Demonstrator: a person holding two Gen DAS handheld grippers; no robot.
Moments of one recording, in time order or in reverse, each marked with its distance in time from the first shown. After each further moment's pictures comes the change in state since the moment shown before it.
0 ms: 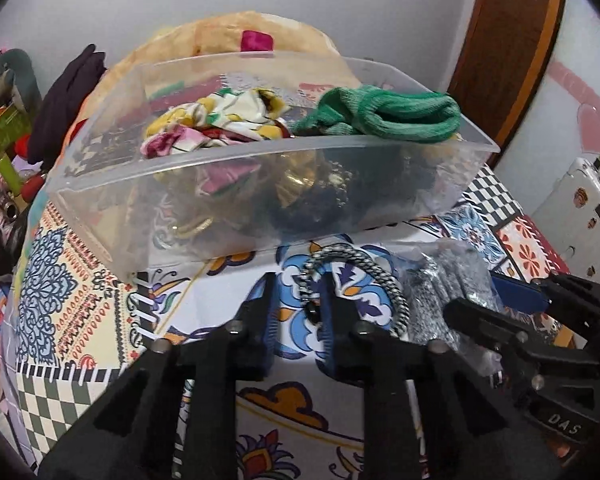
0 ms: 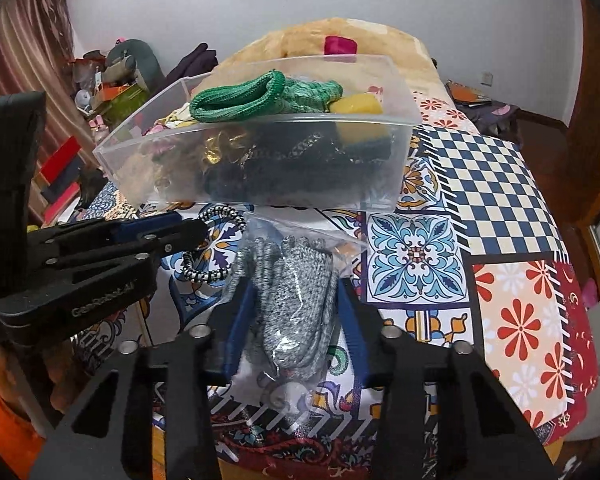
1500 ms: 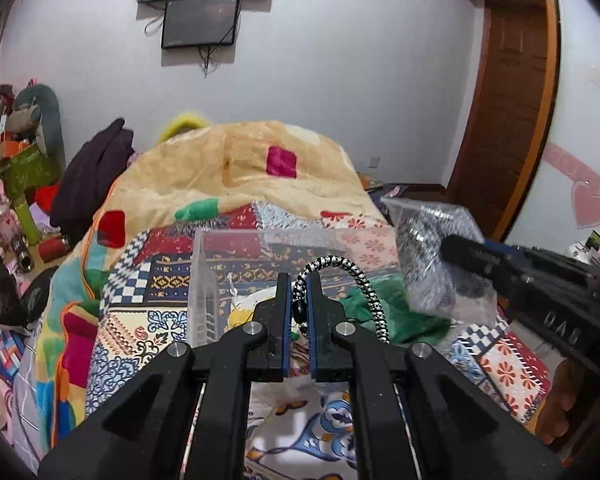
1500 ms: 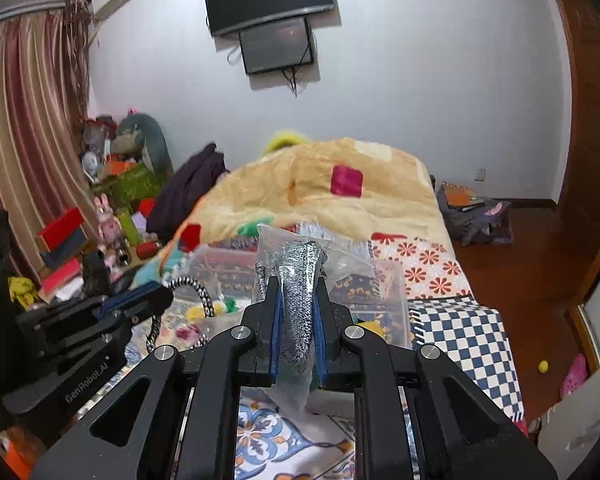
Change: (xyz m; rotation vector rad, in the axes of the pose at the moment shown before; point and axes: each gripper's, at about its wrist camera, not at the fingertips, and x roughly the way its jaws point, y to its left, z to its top) left arm -0.070 0.042 0.073 -0.066 -0.333 0.022; right arm -0.026 0.027 0.108 -0.065 -0.290 -0.055
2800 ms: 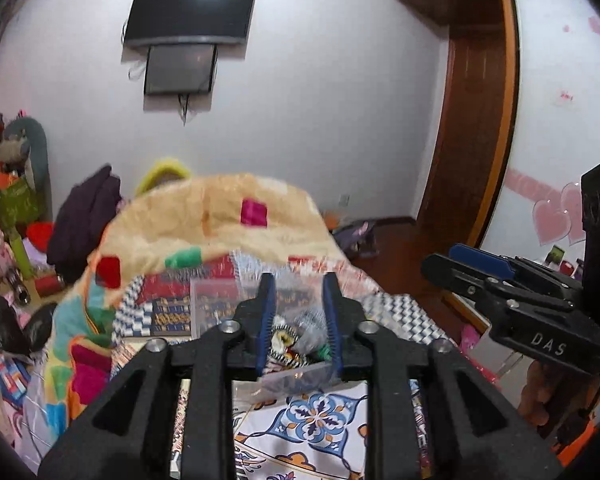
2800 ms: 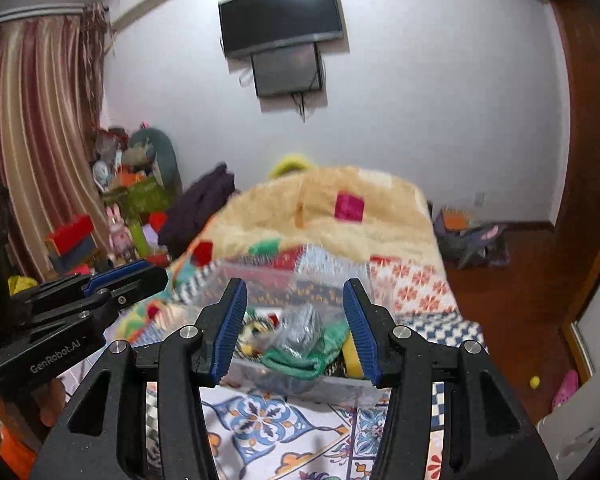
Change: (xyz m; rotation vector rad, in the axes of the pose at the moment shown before) left arm -0.116 -0.025 0.023 0.047 -0.179 -0.097; right arm -0.090 0.010 0.014 -0.025 -0.153 0.018
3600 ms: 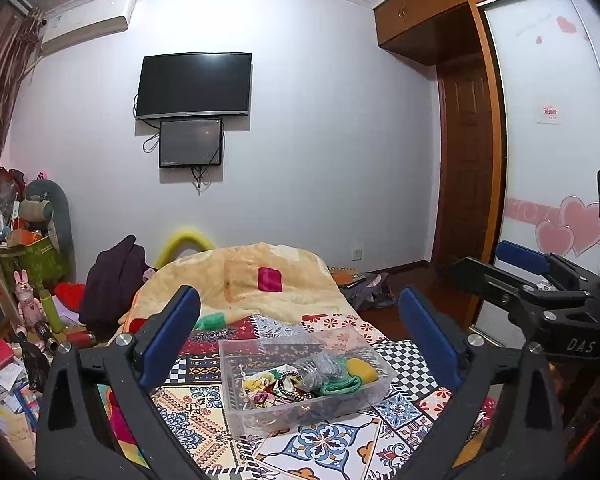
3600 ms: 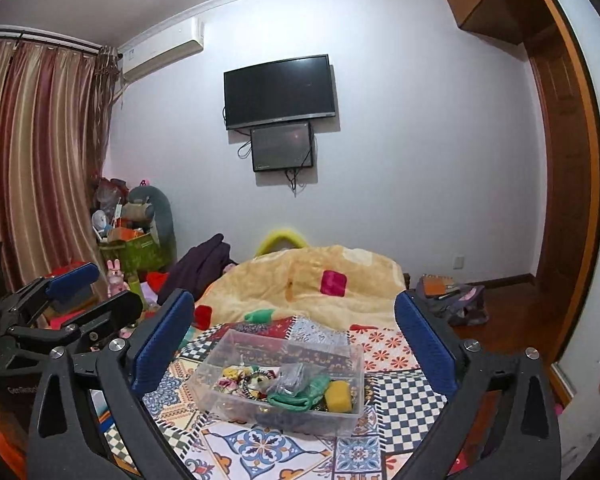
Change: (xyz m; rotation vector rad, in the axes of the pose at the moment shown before) left arm -0.076 -0.024 0.020 0.083 -0.205 0.069; right arm -0.068 0.018 0.017 -0.043 -0.228 -0.066
